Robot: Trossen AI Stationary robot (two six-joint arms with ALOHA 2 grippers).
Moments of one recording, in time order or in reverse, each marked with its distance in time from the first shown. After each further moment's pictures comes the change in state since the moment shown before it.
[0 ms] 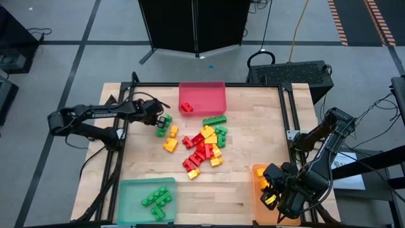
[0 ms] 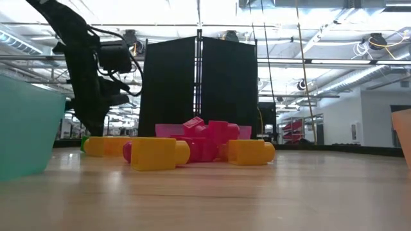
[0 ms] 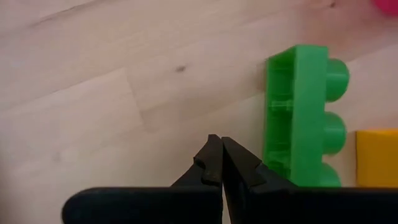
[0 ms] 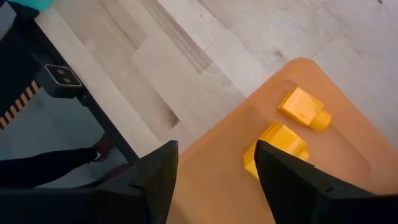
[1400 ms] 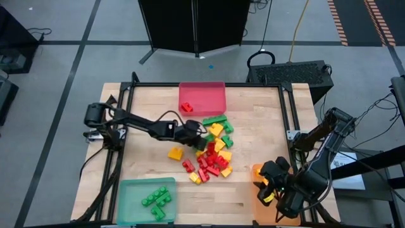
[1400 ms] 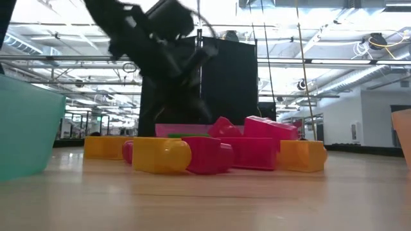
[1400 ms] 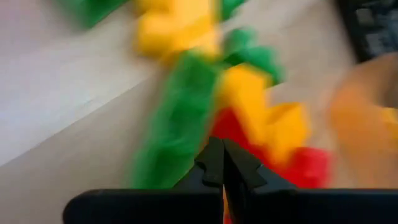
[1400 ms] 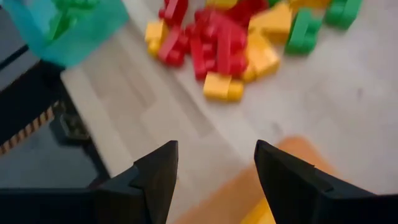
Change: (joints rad) left arm -0.482 0.497 0.364 0.648 0.124 -0.289; right arm -0.017 0.000 0.000 0.009 0.259 -0.109
